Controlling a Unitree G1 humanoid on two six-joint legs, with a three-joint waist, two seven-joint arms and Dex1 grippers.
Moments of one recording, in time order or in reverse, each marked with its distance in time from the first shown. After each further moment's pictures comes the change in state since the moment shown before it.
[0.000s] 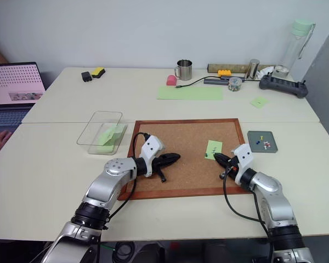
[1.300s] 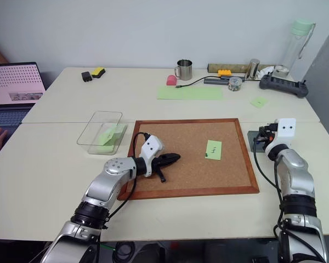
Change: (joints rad) left arm -0.002 0.004 0.000 0.003 -0.001 -0.002 -0.013; right arm -0.317 -0.077 -0.268 0.397 -0.001 0.063 -0.320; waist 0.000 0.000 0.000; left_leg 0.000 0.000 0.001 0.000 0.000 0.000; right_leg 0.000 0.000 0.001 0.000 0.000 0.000
